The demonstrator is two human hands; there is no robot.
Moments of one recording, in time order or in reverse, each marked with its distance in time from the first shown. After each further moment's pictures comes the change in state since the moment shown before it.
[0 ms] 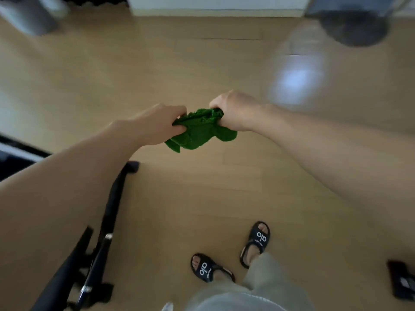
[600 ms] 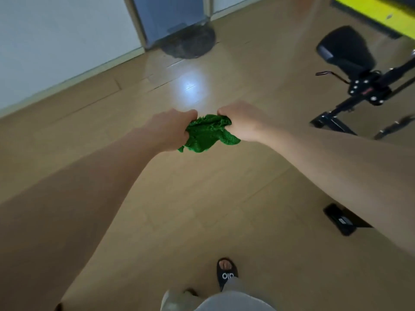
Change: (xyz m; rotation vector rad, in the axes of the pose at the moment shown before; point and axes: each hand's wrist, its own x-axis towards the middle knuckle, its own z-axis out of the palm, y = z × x) left_hand 0.322 0.477 0.003 0.436 -0.017 0.586; right_hand -0.193 0.468 -0.109 0.171 0.343 0.587
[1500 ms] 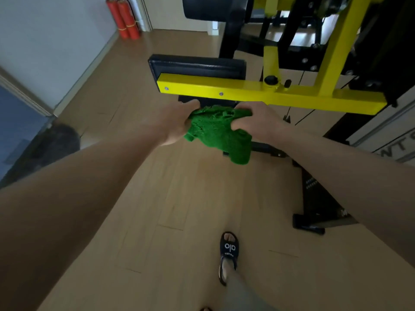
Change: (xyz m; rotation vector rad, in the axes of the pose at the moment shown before) left_hand 0.587 0.342 -0.162 0.024 0.100 0.924; right_hand 0.063 0.481 -0.223 0.830 0.629 0.784
